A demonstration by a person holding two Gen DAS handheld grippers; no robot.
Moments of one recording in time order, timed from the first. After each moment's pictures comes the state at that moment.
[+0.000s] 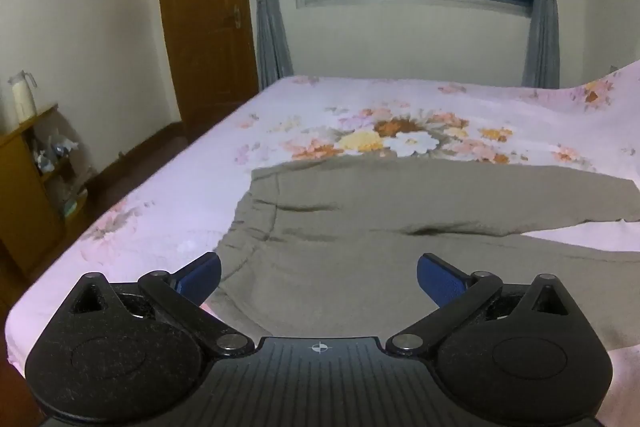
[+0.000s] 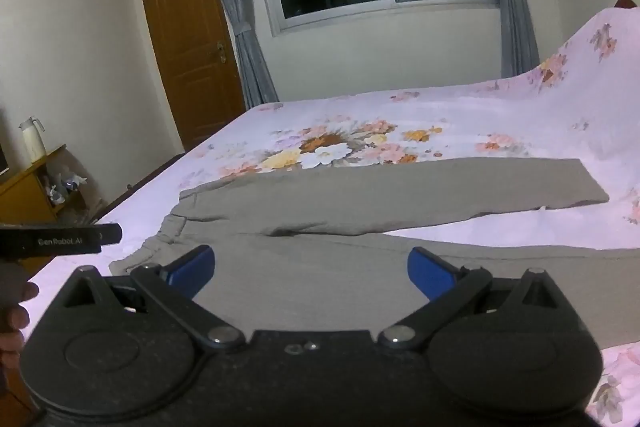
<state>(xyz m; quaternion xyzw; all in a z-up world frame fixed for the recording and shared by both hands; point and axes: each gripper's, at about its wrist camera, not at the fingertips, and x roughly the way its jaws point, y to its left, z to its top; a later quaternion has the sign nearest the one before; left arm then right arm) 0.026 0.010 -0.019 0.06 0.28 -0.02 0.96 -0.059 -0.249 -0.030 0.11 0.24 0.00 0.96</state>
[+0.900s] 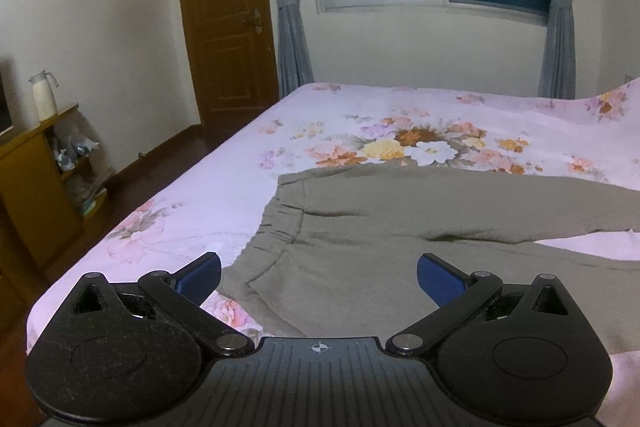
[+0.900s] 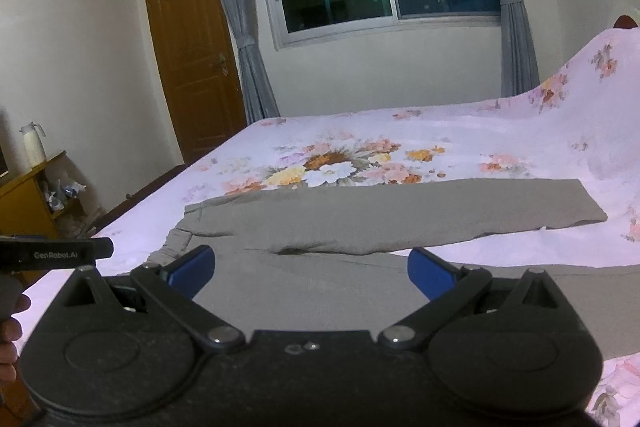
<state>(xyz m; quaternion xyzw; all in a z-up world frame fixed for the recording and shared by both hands) 0.006 0.022 -0.003 0.05 0.27 0.01 0.96 -0.073 -0.234 0.000 0.09 0.22 -0.01 0.97</state>
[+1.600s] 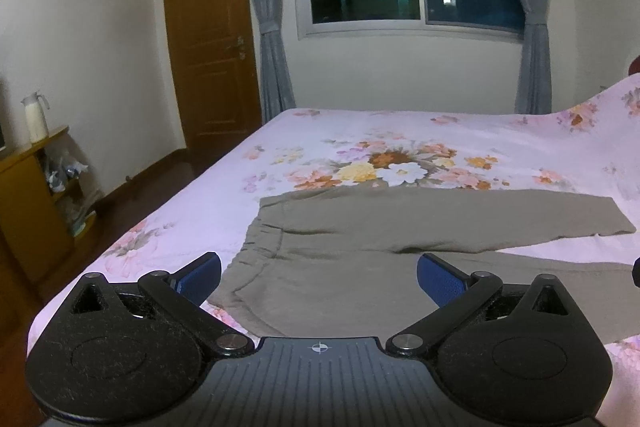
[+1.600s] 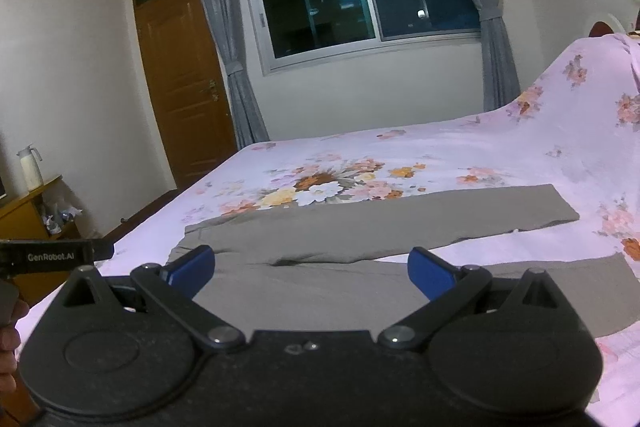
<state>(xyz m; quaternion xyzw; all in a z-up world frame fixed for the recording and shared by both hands) -0.046 0.005 0.022 0.06 0.23 -0.02 0.97 -0.113 -0.236 0.010 0.11 0.19 -0.04 0.98</state>
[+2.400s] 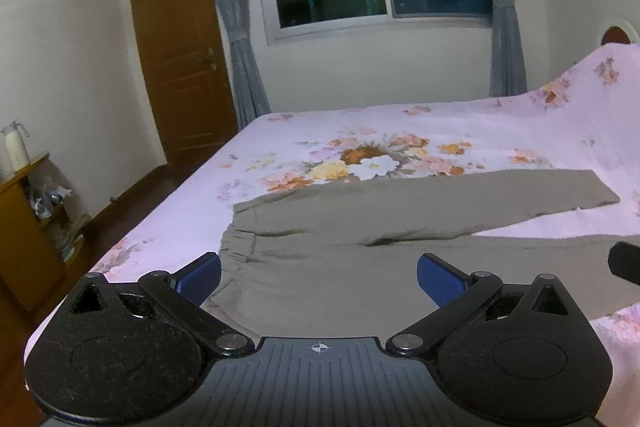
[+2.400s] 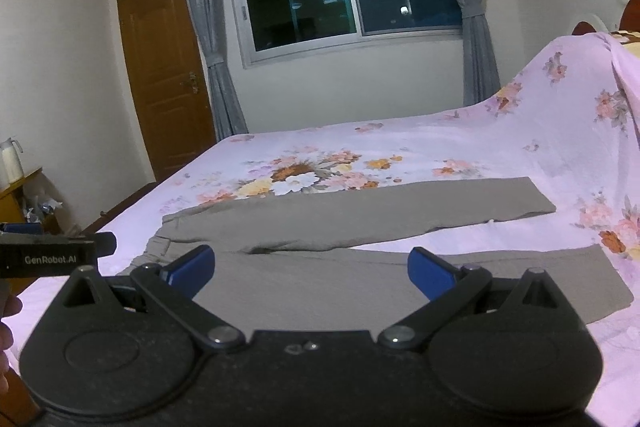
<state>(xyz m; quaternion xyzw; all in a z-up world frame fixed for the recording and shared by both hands) -0.063 -0.027 0.018 0.10 0.23 -0.06 0.97 -0.125 -0.239 -0.002 0.10 0.20 -0.07 0.97</state>
